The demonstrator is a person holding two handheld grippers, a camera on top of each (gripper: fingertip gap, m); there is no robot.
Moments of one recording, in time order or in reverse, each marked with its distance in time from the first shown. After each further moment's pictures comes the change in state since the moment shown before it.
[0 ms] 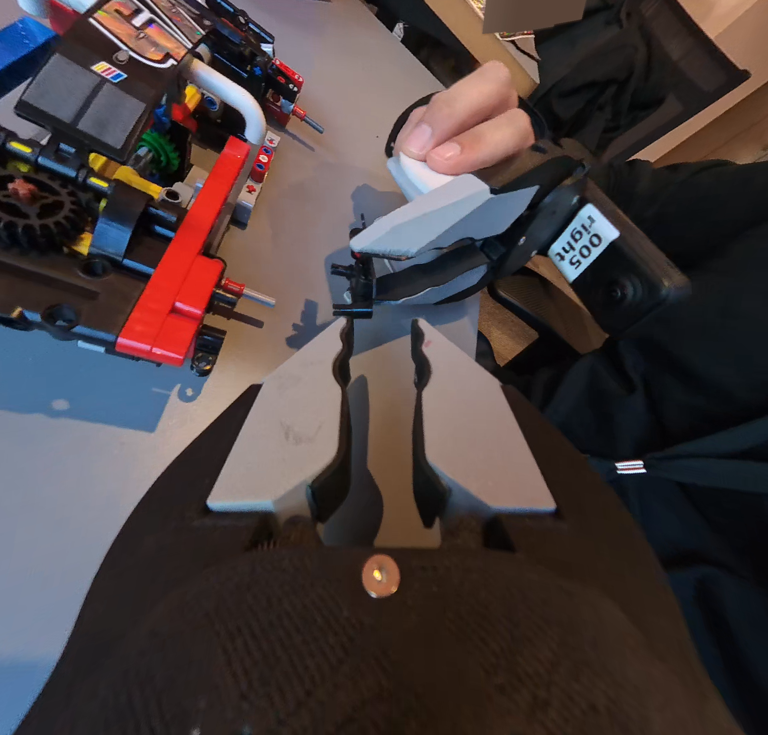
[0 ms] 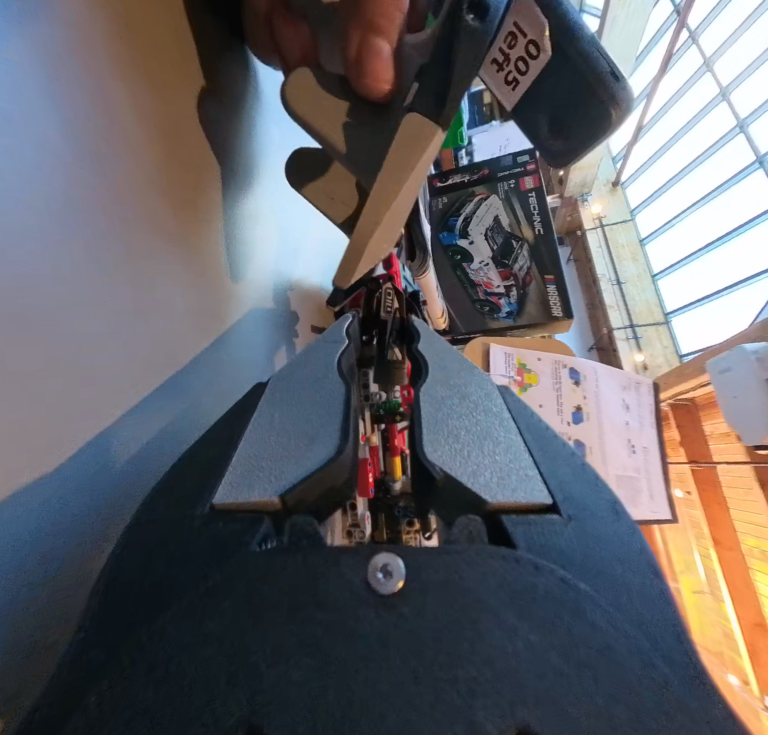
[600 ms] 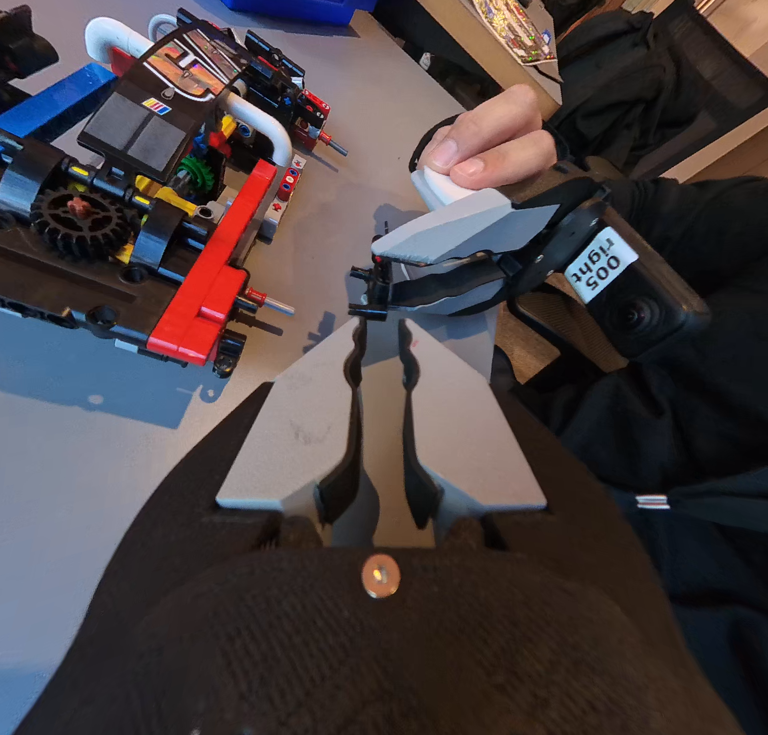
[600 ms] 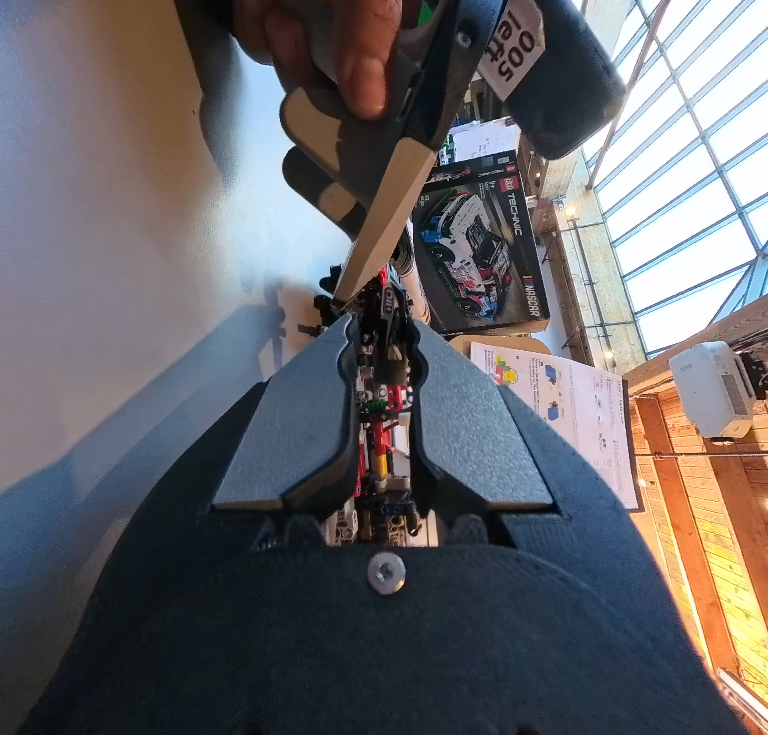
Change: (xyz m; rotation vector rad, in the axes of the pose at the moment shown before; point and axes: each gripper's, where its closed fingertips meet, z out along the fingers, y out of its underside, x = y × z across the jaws) left arm -0.006 -0.007 -0.002 0.050 -0.067 0.015; right arm 0.005 -0.001 -0.001 -0.009 0.045 -0.030
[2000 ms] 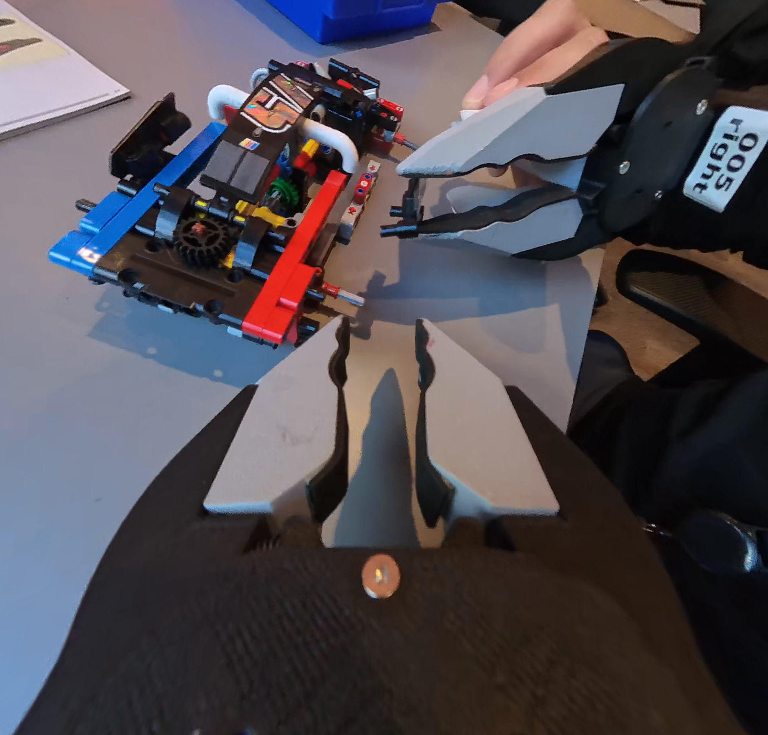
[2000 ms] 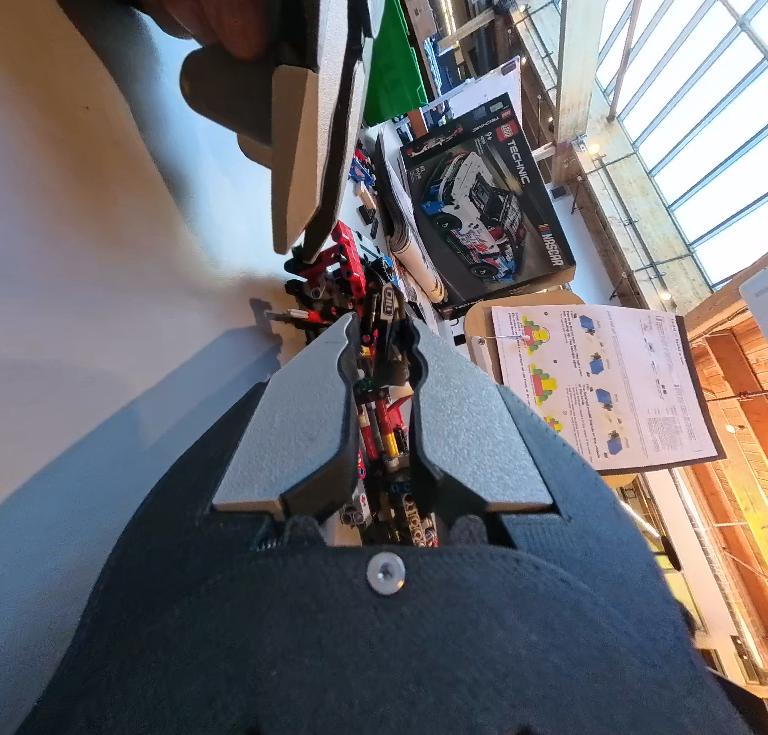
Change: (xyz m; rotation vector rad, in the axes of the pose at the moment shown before) left arm -0.027 -0.001 -0.017 -0.006 -0.256 0.189; right arm 0.017 0.022 0.001 -0.025 0.002 0.216
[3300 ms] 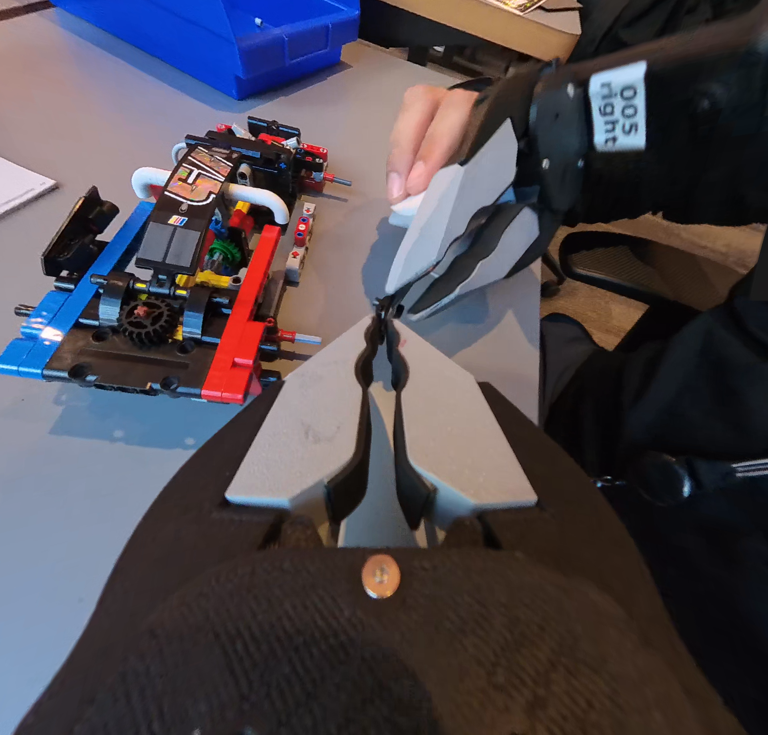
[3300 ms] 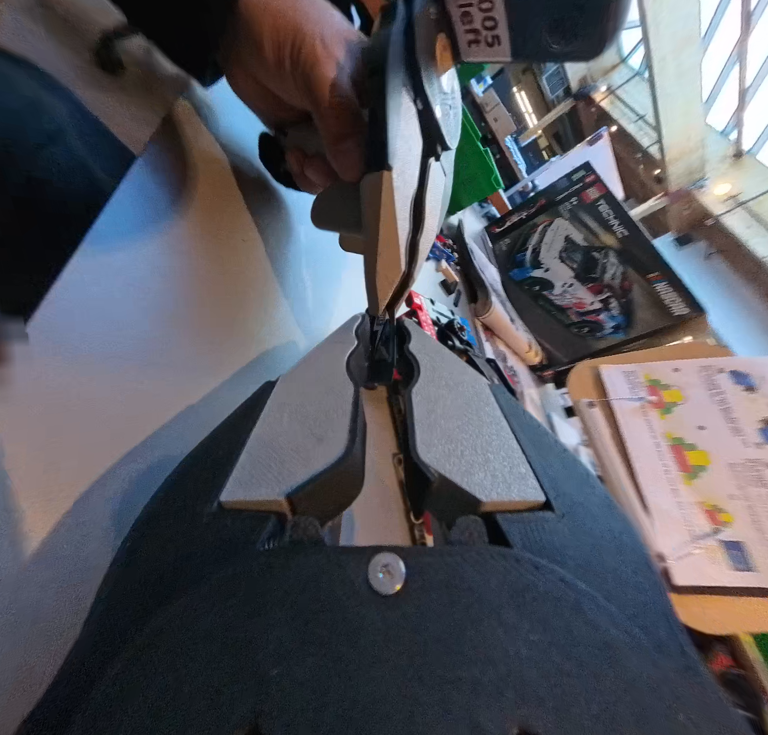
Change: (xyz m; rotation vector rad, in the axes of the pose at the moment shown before) left arm 0.025 -0.015 0.000 0.045 0.153 0.148; right arm -0.025 -0.033 -0.012 0.231 -0.246 0.224
